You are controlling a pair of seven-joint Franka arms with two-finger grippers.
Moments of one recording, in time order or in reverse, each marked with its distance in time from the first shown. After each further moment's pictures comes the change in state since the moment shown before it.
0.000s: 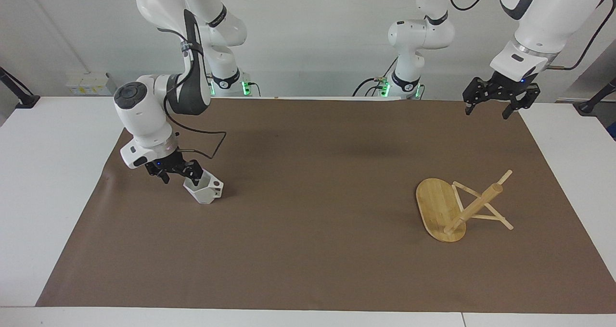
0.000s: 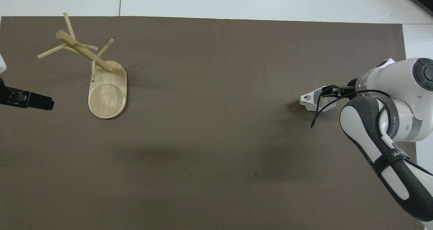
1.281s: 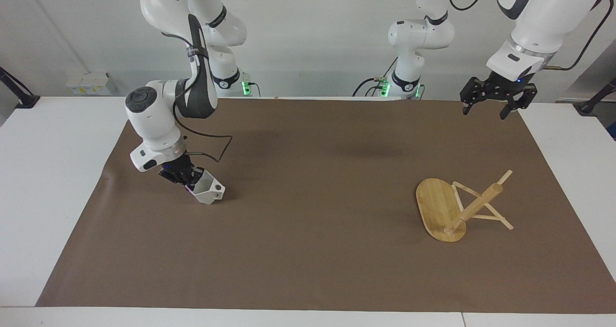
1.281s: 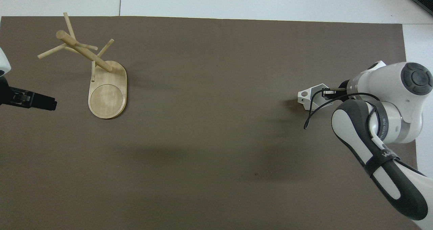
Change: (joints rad) left arm -0.008 0.000 -0.005 0.000 0.000 0.000 0.000; right arm 0.002 0.006 0.025 -0.017 0.011 0.028 0.000
